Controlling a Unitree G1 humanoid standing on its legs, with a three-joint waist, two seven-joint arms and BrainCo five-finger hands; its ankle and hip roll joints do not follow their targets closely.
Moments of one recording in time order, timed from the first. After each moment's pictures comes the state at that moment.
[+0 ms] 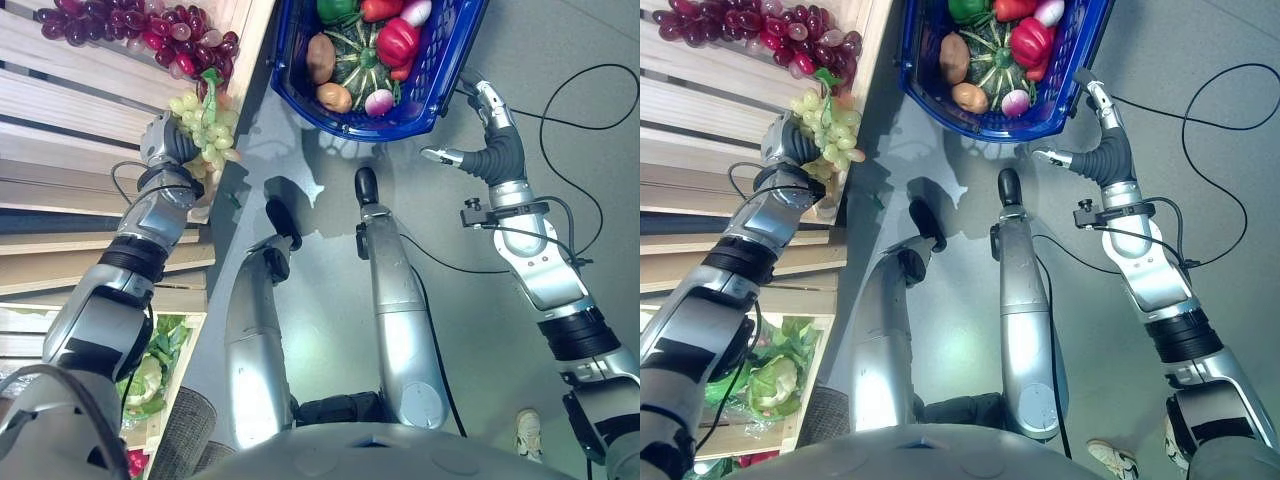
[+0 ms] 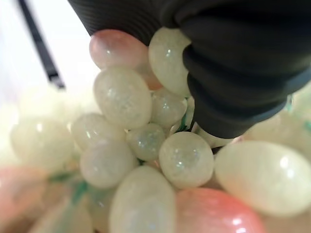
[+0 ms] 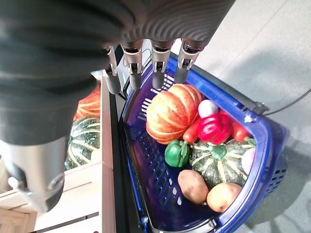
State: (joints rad) left arm -0.76 0.63 -0.39 0.67 0.03 0.17 0.35; right arm -0.35 -0.66 0.22 -0.03 0.11 -0.18 -0.28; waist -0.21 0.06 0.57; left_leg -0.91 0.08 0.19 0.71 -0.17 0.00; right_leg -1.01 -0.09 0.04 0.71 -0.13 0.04
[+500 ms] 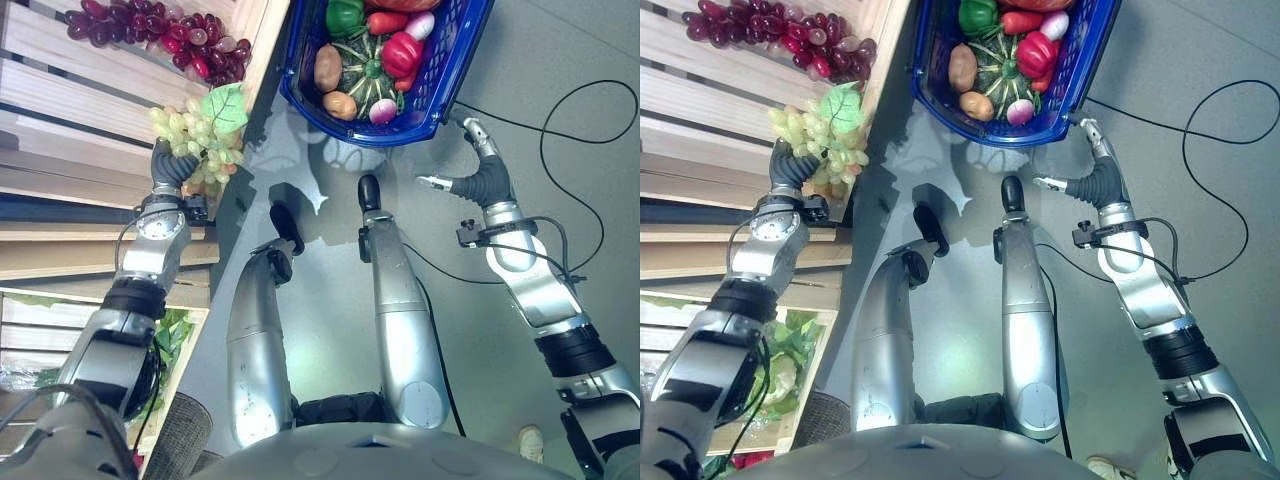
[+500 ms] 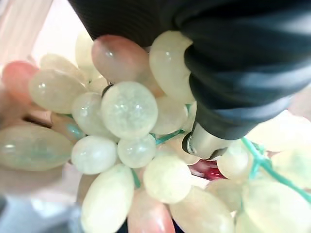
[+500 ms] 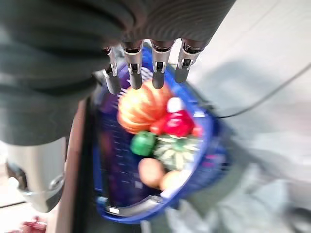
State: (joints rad) left arm -0.52 0.57 -0.20 0.51 -0.48 -0.19 0.25; right arm -0.25 -0.65 0.21 -0.04 -0.02 0.01 -0.25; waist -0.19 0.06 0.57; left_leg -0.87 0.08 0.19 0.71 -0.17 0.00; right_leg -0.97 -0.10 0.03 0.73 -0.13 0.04
